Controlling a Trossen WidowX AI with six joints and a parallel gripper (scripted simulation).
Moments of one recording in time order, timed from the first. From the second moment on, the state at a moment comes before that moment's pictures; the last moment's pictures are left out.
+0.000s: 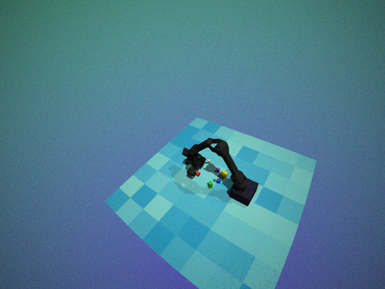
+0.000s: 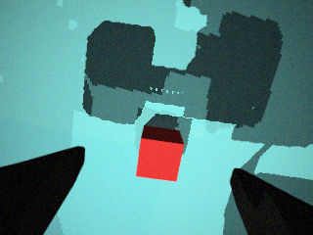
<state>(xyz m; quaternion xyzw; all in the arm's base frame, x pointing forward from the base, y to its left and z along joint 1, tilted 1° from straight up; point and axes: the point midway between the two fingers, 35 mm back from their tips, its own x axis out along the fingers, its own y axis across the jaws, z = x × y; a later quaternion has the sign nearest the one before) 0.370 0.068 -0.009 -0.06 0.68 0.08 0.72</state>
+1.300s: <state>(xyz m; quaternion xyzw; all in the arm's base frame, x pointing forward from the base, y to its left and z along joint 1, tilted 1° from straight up) 0.369 0.068 -0.037 -0.06 0.69 0.08 0.72</state>
